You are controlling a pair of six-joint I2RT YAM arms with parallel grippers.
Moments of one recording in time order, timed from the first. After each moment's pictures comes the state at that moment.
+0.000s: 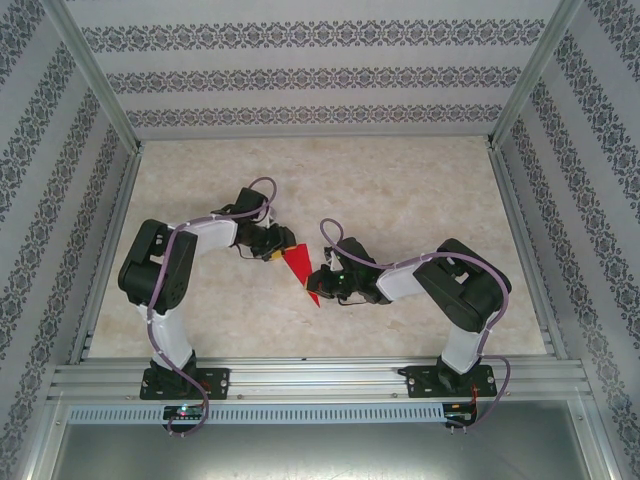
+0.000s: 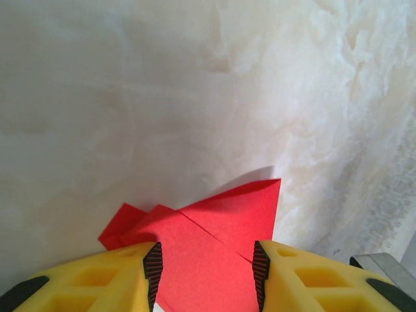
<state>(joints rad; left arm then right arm) -0.30 1.88 1.07 -0.31 0.53 -0.71 0.73 1.80 0.64 0.39 -0.50 1.04</state>
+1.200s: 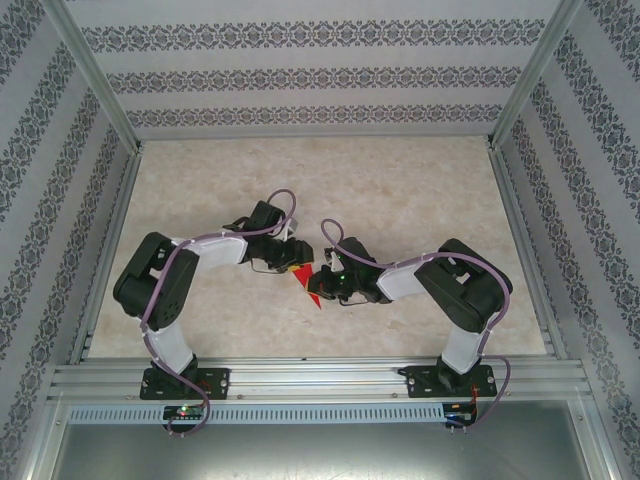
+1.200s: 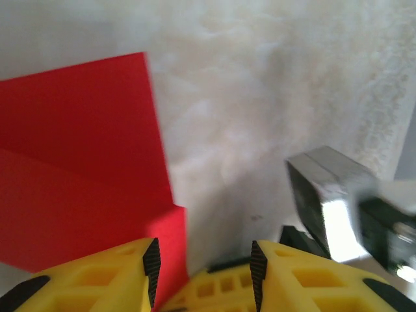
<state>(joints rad) -0.46 1.79 0.95 -0.18 0.57 -0.73 0.73 1.79 0.65 0.36 -0.52 1.04</state>
